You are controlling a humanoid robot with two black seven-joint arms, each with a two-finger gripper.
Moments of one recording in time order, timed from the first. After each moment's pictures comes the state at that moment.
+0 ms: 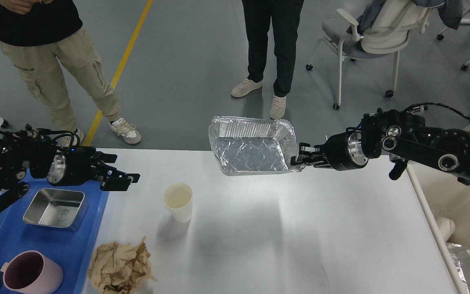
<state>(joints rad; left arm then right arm) -0.86 0.68 -0.37 -1.10 1.99 -0.37 -0.47 1.23 -0.51 -0.09 1.15 -0.68 0.46 -0.02</state>
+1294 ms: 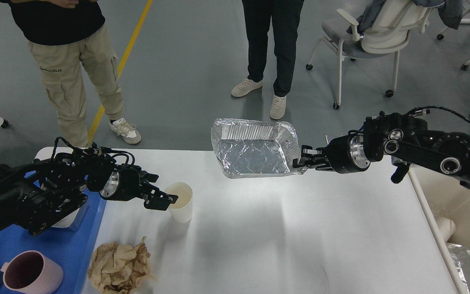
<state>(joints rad) -0.91 0.41 -0.19 -0.87 1.98 -0.31 -0.47 1.21 -0.52 -0.09 1.15 -0.68 0.45 -0.02</state>
